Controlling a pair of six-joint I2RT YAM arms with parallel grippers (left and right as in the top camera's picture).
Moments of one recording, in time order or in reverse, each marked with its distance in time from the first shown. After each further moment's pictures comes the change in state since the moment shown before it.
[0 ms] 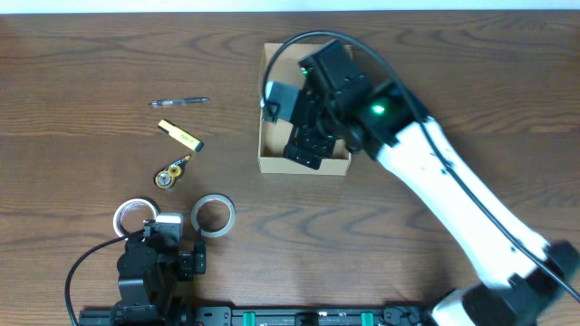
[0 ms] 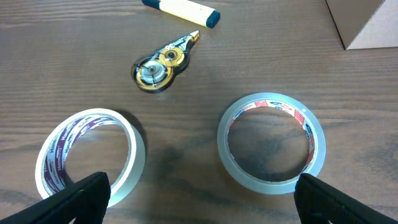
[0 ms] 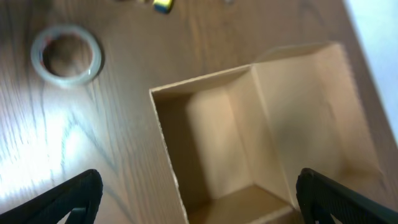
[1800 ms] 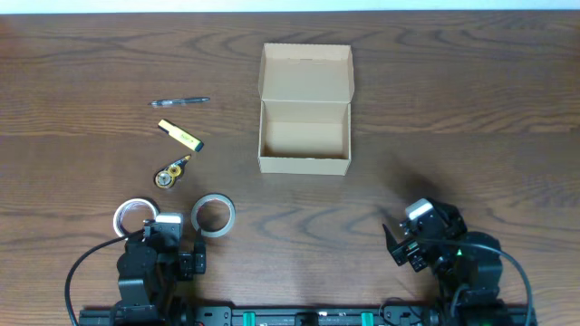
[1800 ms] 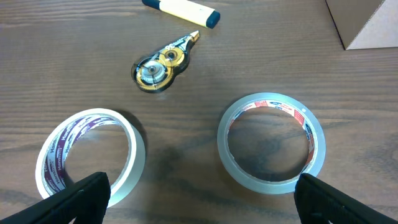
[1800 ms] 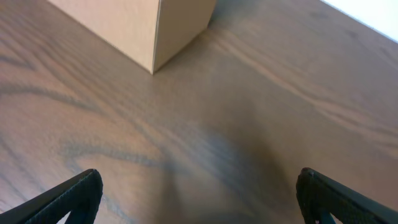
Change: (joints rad) left arm 0.000 0.000 0.001 -0.001 0.000 0.000; right arm -0.570 -1.522 -1.535 0.415 -0.114 0.121
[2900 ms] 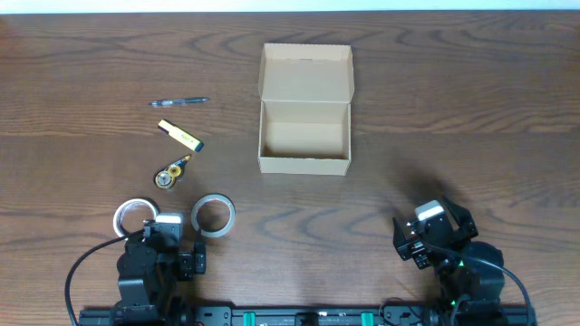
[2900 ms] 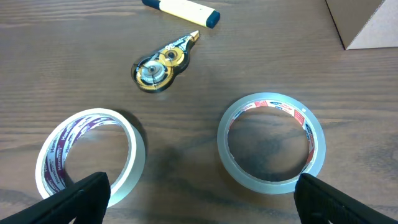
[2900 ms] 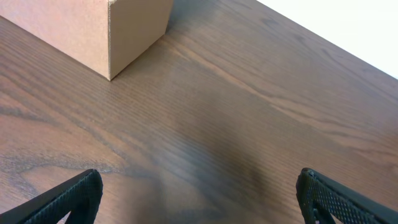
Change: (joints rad) left arm 0.000 0.000 0.000 0.000 0.000 0.000; right arm -0.001 -0.119 -0.011 -0.004 0.123 0.025
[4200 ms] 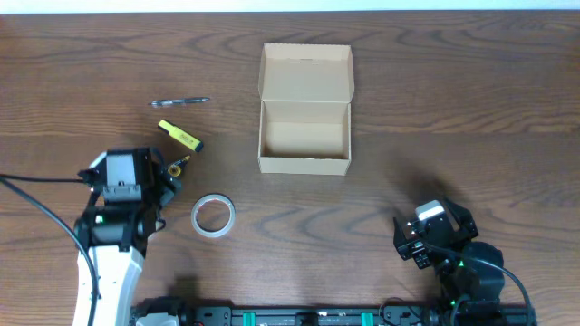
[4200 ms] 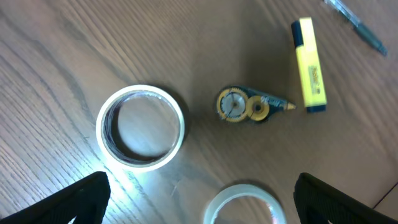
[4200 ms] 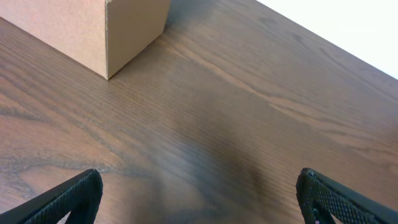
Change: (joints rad) left arm 0.000 1.009 0.586 -0.013 -0.301 -0.901; right arm 0.000 -0.002 -0.001 0.000 0.008 0.000
